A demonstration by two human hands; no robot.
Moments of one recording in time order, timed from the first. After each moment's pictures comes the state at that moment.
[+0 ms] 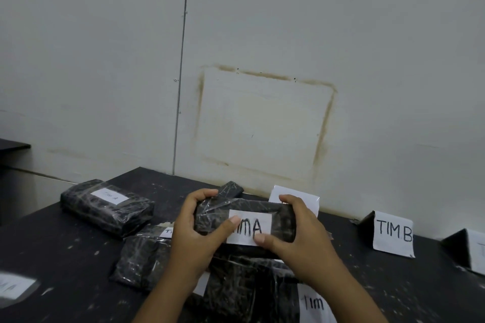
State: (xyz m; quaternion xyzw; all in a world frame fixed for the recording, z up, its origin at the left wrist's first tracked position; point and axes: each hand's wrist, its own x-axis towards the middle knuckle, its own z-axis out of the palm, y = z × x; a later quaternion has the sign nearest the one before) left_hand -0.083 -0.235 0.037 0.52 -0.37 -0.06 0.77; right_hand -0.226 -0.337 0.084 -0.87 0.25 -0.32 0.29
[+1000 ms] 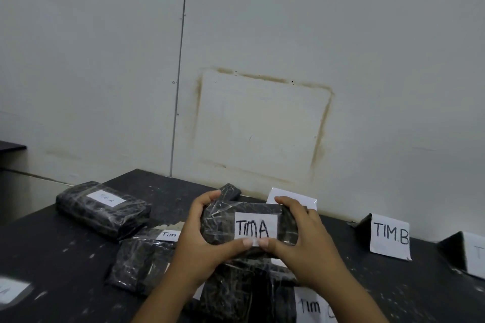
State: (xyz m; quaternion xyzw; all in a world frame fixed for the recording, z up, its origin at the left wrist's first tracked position) left_hand -0.087 -0.233 0.038 0.54 -0.41 -0.11 0.72; right_hand -0.232 -0.342 0.086 -0.88 0.28 -0.30 0.24
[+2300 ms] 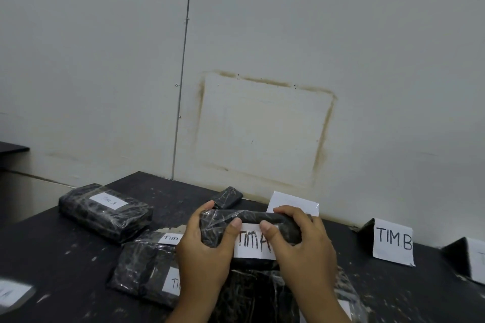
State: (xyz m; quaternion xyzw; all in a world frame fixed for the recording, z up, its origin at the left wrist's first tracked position) left_hand -0.110 -0.248 0.037 0.58 -0.25 0.05 0.77; right_hand -0.215 -0.323 0.073 -0.79 0.34 -0.46 0.24
